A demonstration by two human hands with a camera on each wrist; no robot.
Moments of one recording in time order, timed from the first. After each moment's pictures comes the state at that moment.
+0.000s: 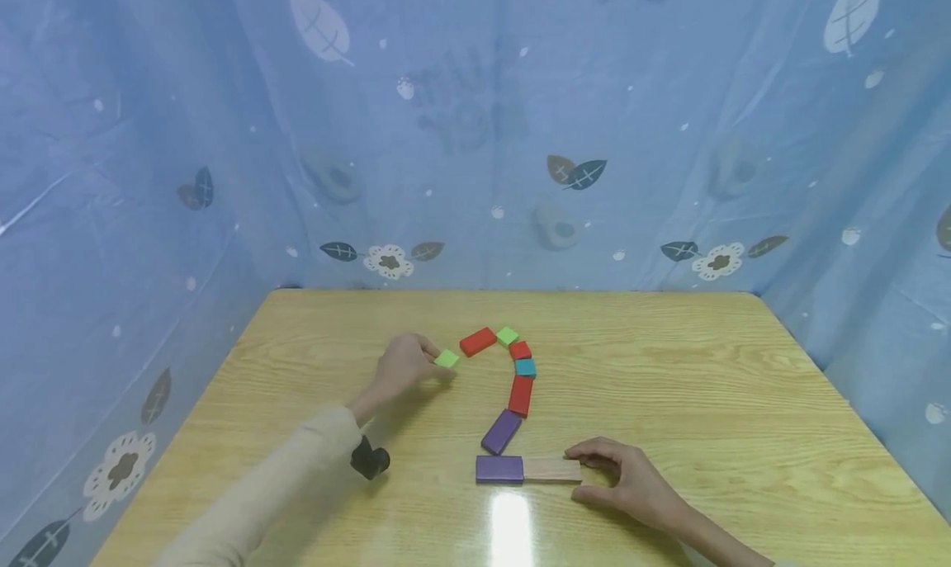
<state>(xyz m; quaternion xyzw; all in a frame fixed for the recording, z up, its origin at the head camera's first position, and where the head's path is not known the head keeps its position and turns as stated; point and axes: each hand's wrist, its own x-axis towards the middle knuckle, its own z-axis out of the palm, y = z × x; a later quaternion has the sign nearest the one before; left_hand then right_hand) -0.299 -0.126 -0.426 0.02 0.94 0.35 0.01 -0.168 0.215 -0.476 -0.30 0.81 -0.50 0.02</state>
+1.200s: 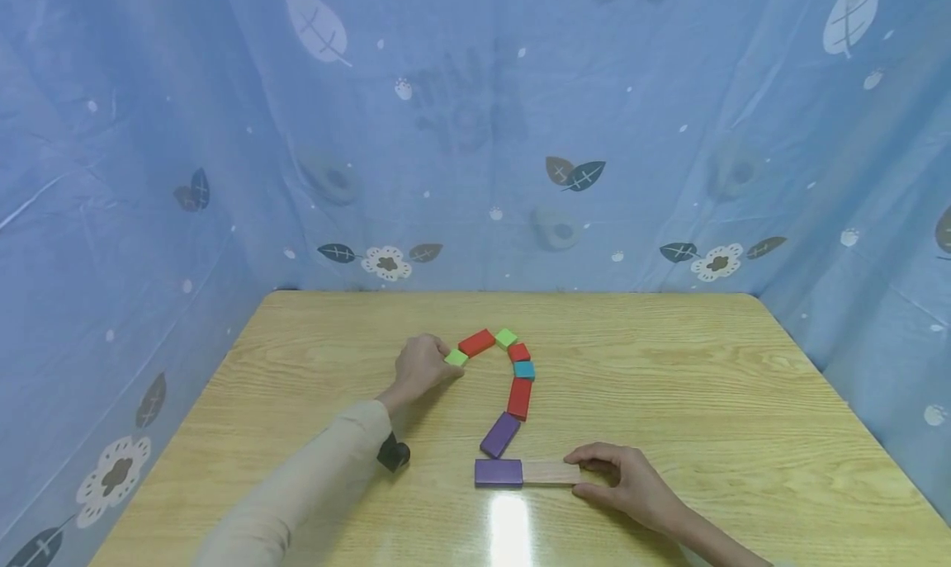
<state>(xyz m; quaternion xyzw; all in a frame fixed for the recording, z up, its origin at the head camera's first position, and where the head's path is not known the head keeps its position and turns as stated) -0.313 -0.100 -0.443 0.01 0.95 0.30 -0.03 -0.170 0.217 -0.475 -0.29 0.82 -0.50 0.04</state>
